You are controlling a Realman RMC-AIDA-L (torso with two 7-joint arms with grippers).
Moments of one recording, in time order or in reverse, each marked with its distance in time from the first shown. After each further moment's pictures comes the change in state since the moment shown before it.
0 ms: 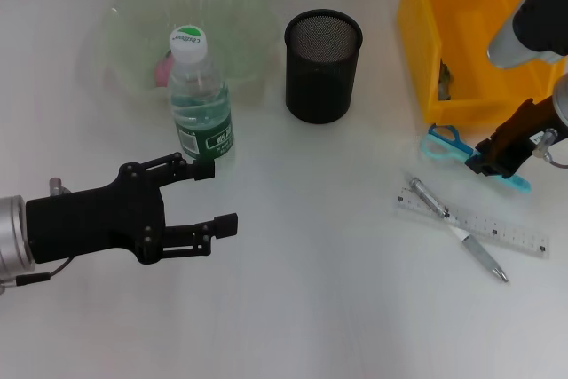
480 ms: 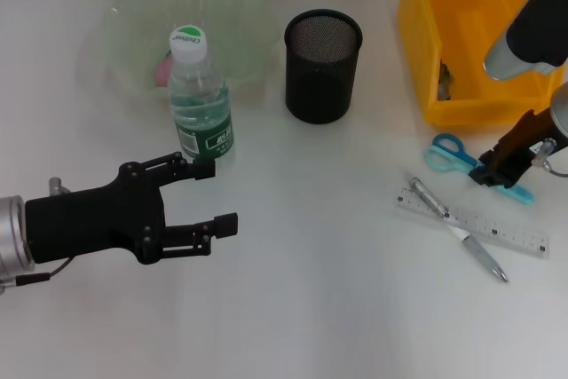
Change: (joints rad) left arm -0.001 0.000 -0.003 -0.001 0.000 0.006 0.000; right arm 0.027 0.000 0.000 0.080 -0.033 0.025 0.000
